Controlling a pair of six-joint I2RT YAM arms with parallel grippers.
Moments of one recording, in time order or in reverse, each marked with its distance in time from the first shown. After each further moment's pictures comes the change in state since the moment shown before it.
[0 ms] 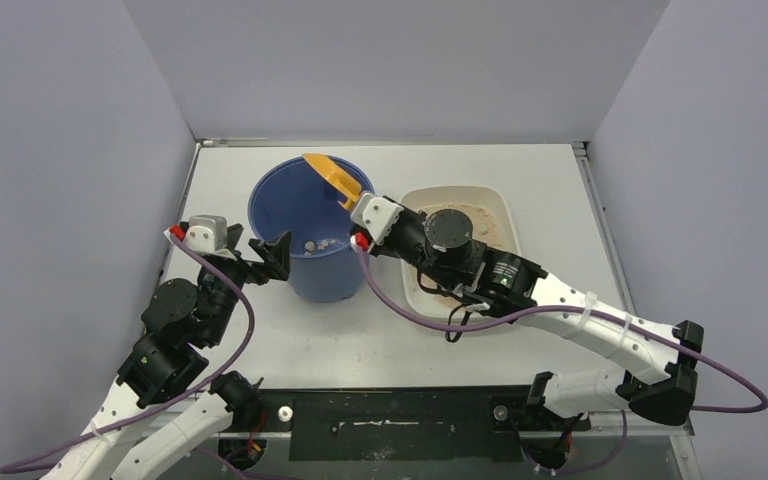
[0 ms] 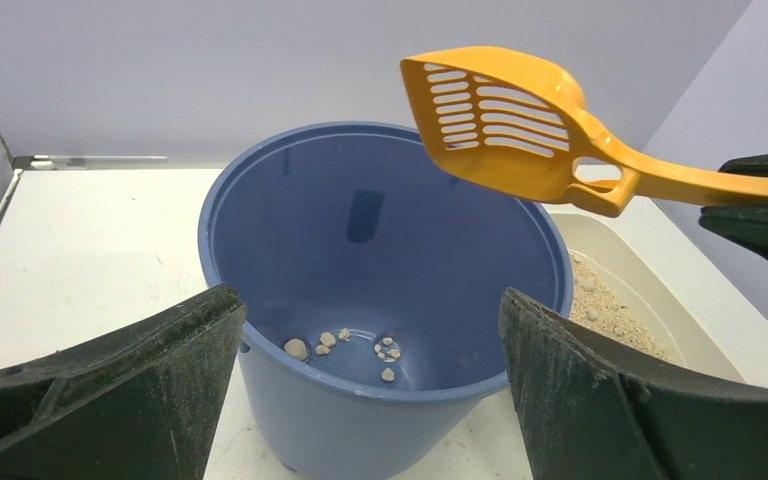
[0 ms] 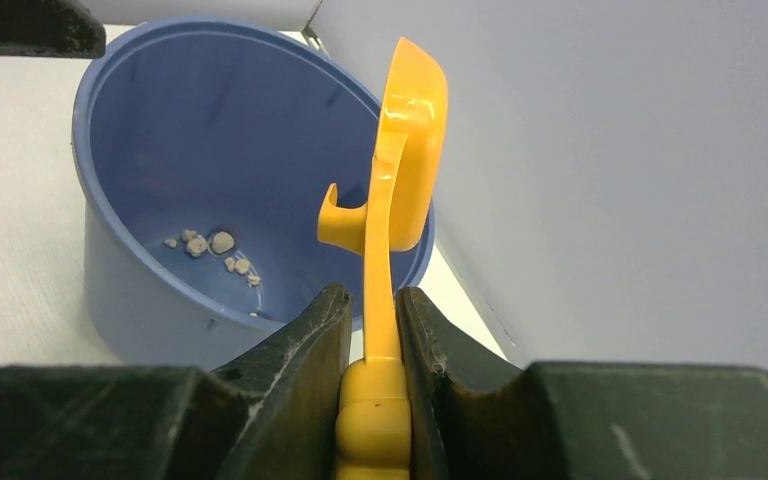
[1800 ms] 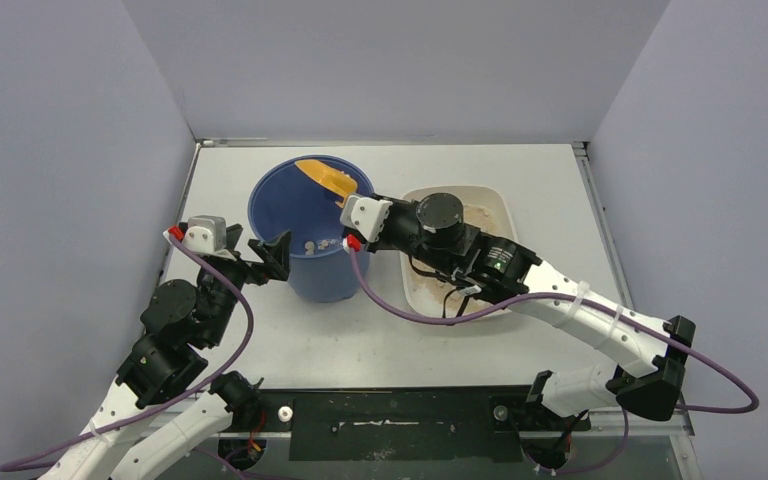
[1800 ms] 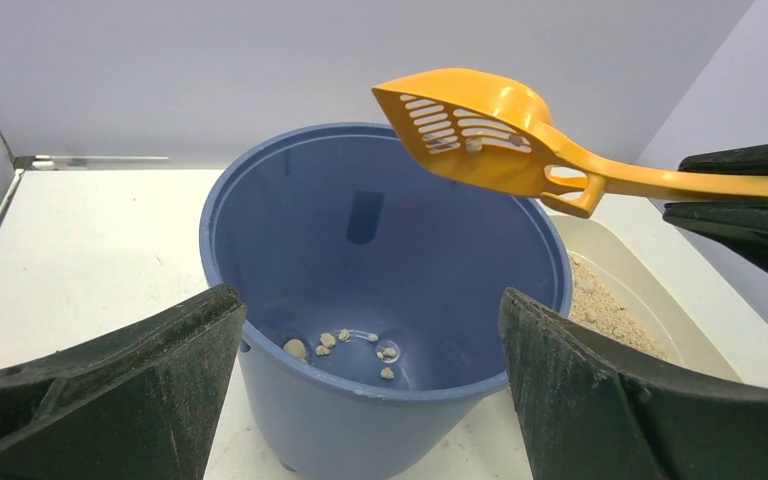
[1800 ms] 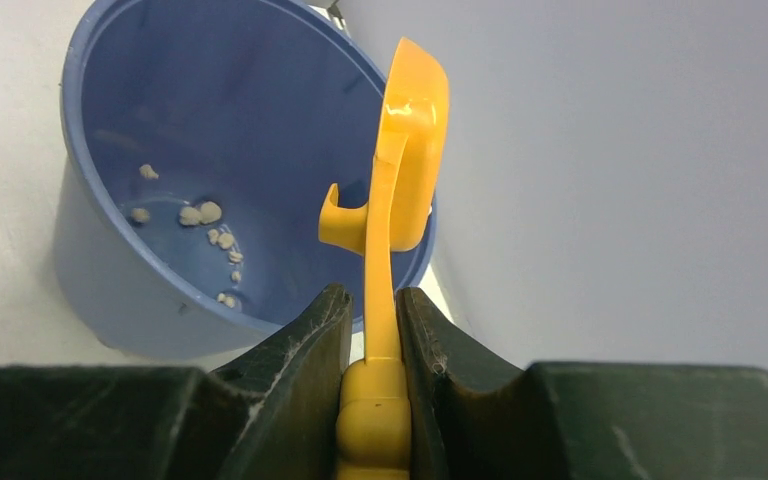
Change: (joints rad) left arm -0.011 -0.003 0.001 0.000 -0.014 0.000; right arm -0.062 0.042 0.060 -0.085 -0.134 -0.126
